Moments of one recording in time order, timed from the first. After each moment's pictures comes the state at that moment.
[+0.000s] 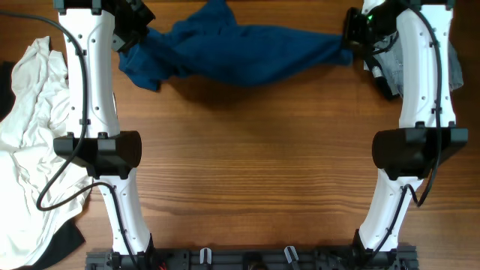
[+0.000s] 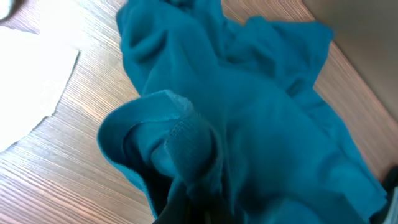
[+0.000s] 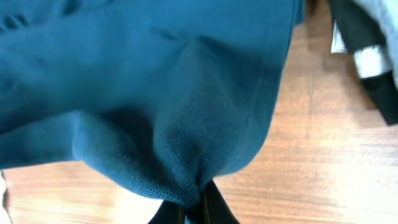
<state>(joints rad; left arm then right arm) -0.04 2.28 2.75 -1.68 0.00 -0.74 0.01 2.22 2.48 -1.61 -0.20 0.19</state>
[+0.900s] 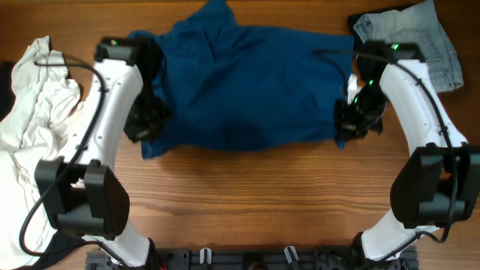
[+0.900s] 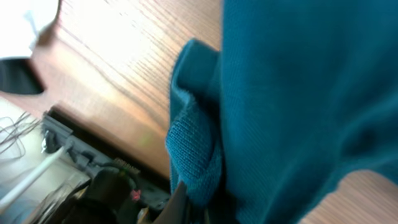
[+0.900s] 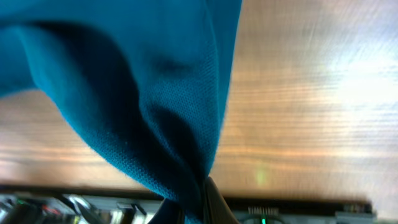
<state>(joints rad) -0.13 1.81 1.58 -1.62 -0.06 -0.76 0.02 1.84 1.47 -1.49 -0.19 0.16</state>
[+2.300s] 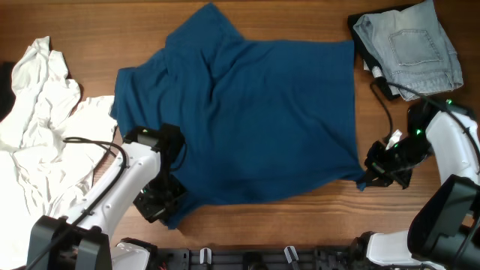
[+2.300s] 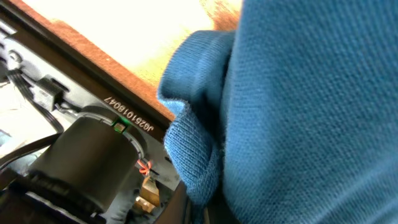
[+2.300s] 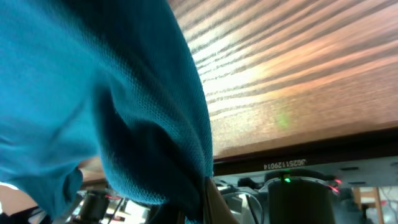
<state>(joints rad) -0.30 1.43 0.82 -1.39 0.08 -0.98 -0.36 1.61 1.04 -1.43 -0.30 0.22</state>
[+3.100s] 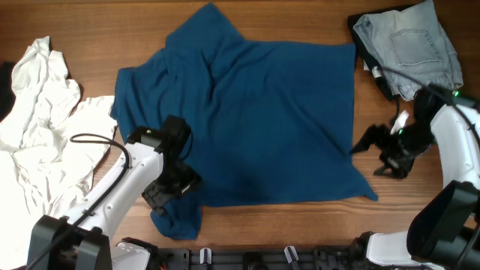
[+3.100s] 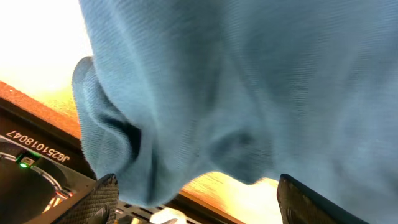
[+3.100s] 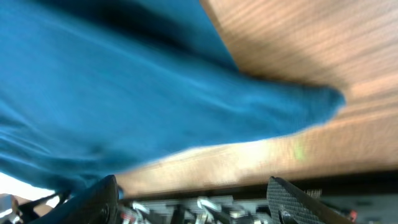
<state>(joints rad) -0.33 1.43 0.84 -1.19 0.15 -1.04 -0.33 1.61 1.18 -1.39 -0.32 0.25</state>
